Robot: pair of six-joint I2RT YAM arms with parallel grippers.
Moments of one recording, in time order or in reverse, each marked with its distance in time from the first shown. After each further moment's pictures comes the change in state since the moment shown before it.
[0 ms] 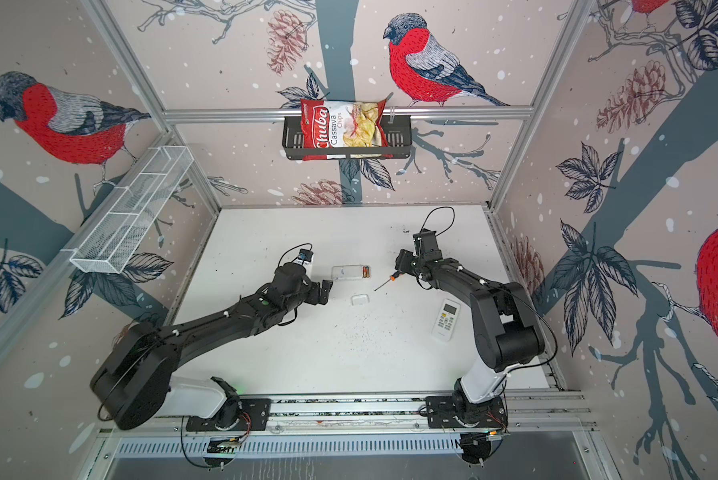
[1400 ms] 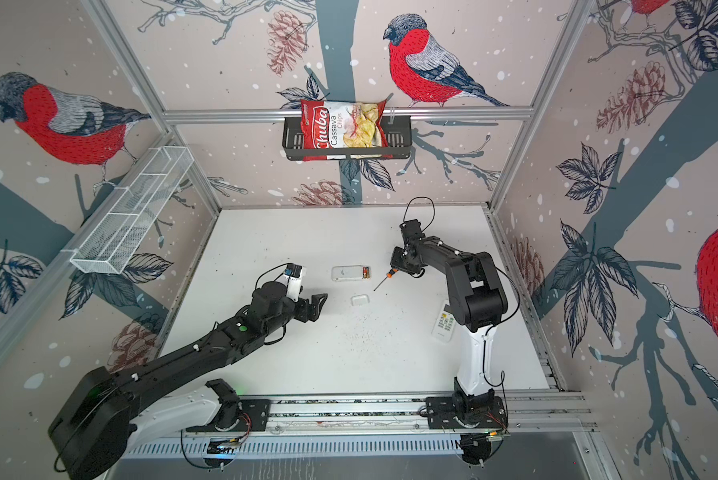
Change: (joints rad) left arm -0.033 -0.257 -0.172 0.019 0.081 -0.011; right arm 0.012 0.331 0.353 -0.286 -0.039 -0.004
